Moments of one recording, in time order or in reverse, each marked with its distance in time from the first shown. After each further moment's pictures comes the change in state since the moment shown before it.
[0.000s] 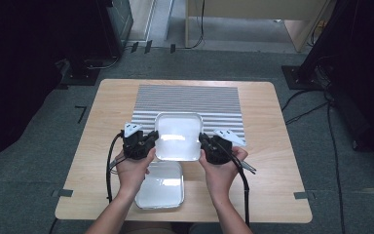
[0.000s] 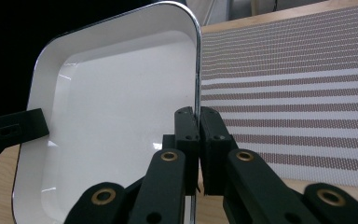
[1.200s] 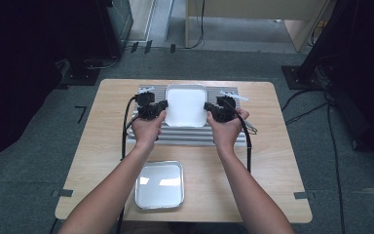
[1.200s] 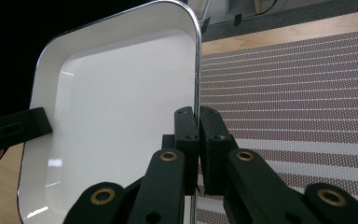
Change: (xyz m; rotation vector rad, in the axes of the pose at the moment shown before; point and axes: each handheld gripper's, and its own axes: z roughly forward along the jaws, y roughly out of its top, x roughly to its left) left arm 0.013 0.074 0.105 0.051 0.011 -0.094; right arm -0.053 0.081 0.094 0.087 0.016 0.064
